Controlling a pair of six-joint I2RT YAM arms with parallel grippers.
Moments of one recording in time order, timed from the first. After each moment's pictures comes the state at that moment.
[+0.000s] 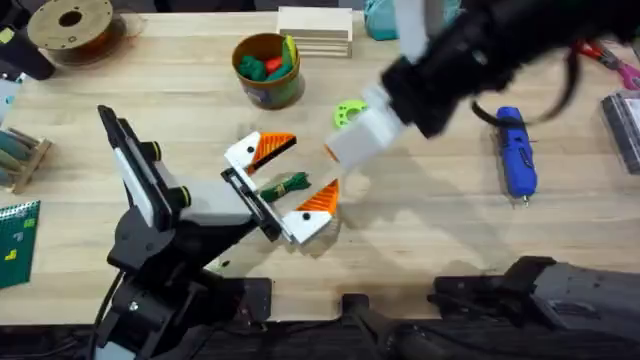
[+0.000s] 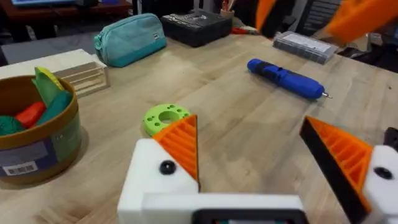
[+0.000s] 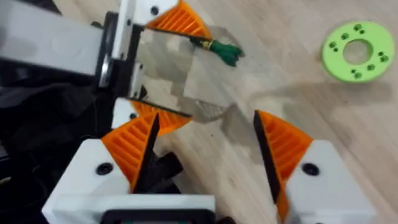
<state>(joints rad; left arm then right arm) -0.36 0.01 0.01 -0.06 0.53 -0.09 0.67 1.39 1.52 -1.24 -0.40 -0.07</state>
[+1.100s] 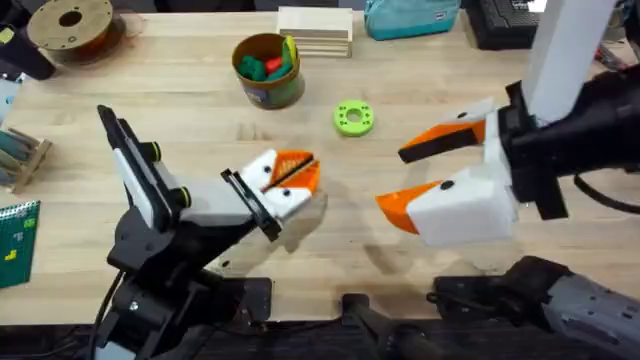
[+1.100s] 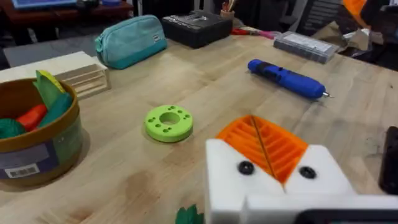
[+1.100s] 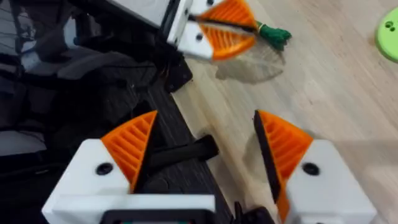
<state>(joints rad) -0.36 0.01 0.01 -0.05 0.53 -0.08 0.61 1.04 1.31 -1.27 -0.60 -0.06</state>
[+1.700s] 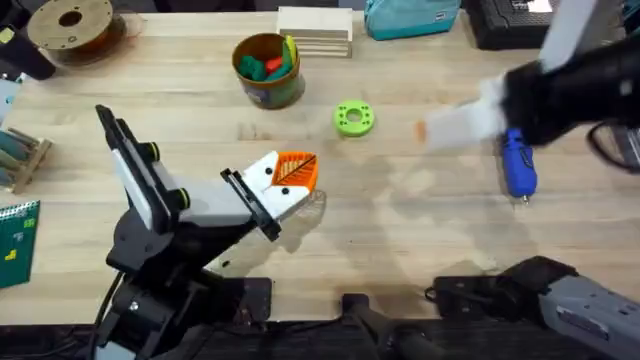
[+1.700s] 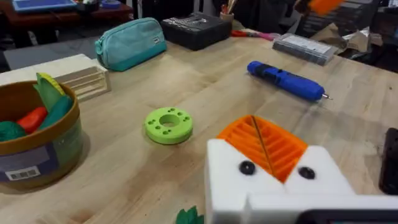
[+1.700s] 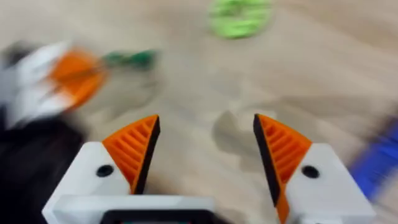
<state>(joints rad) -0.36 0.01 0.01 -0.04 0.53 -0.08 0.38 1.07 1.31 -1.26 -0.23 0.04</state>
